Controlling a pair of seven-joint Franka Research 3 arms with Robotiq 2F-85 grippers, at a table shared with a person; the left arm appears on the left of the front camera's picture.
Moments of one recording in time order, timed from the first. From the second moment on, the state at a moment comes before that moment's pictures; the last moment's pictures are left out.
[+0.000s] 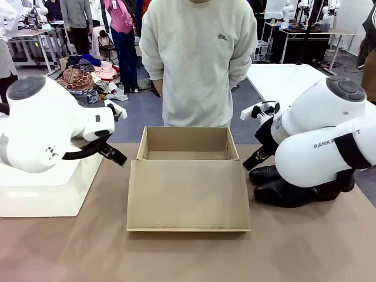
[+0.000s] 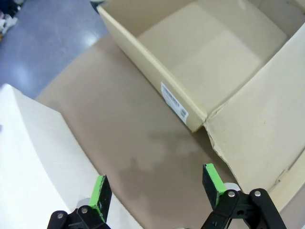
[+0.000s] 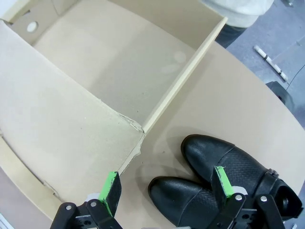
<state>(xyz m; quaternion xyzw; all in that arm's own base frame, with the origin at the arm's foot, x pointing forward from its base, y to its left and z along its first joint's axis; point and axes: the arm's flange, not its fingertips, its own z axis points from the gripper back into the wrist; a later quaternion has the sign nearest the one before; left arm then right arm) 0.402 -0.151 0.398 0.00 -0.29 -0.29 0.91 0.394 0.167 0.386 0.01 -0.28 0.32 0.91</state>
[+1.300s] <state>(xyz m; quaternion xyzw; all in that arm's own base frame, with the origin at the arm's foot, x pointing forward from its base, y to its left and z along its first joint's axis) 0.363 -0.135 0.535 0.00 -0.37 -0.43 0.82 0.346 0.129 0.539 0.05 -0.36 0.38 0.85</state>
